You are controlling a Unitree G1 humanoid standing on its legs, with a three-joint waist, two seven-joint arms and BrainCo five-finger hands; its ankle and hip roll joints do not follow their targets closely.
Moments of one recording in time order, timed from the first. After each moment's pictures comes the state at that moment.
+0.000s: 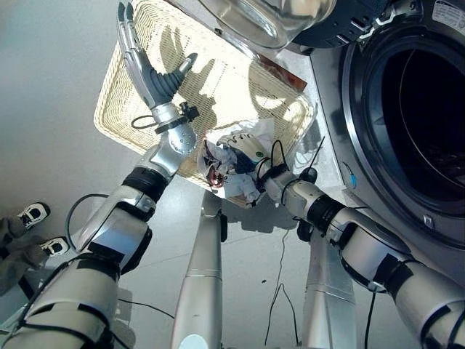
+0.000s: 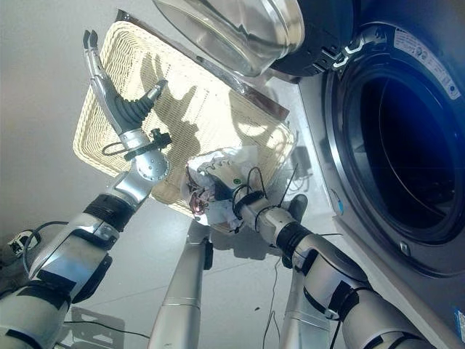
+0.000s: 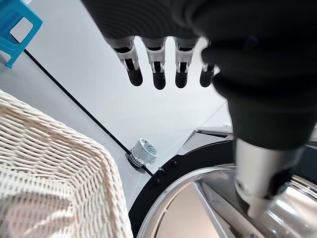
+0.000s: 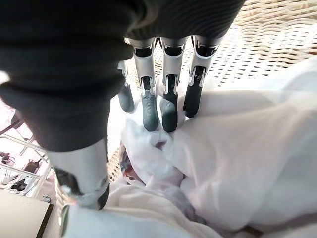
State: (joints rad) left arm -1.10 0.48 -0.49 0.76 0.11 -0.37 1.21; right arm -1.05 -0.26 0.90 0.84 -0.59 -0.16 -0.48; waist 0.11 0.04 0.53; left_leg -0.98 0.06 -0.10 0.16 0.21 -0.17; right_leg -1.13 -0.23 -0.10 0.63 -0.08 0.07
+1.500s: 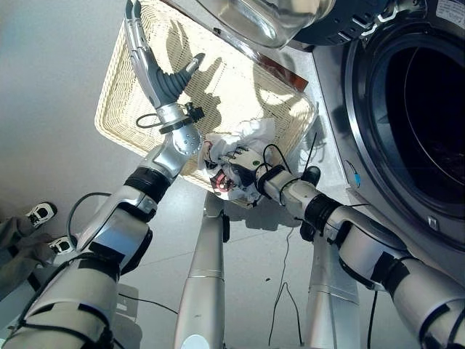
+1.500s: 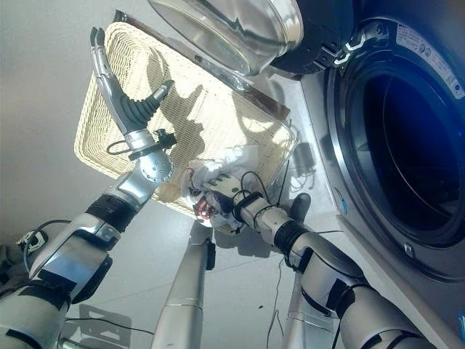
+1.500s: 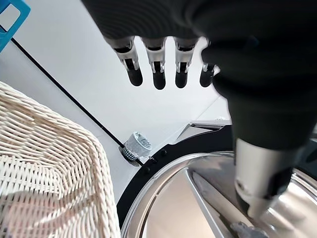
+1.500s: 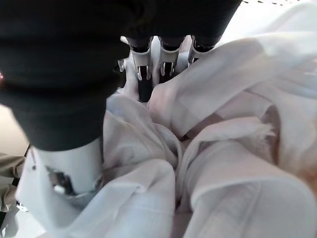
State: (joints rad) left arm -1.13 0.48 -0.53 0.73 0.11 -0.37 1.21; right arm -1.07 -0.23 0.96 0.92 -0.77 -0.06 -0.18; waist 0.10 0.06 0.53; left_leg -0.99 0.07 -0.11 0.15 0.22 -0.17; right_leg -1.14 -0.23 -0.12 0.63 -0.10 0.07
